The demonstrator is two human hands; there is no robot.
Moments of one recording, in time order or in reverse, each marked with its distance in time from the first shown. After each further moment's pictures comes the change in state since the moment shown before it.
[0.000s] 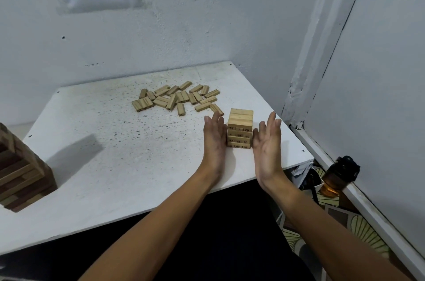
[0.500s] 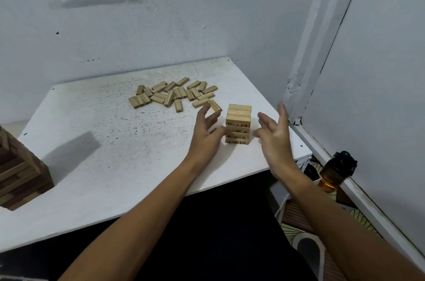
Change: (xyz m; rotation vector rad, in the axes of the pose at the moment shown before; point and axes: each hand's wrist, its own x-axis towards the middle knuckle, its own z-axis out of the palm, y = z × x) left_hand -0.002 0.020 -0.022 0.507 -0.048 0.103; right_hand 0.012 -0.003 -0.026 -0.355 0.034 -0.074
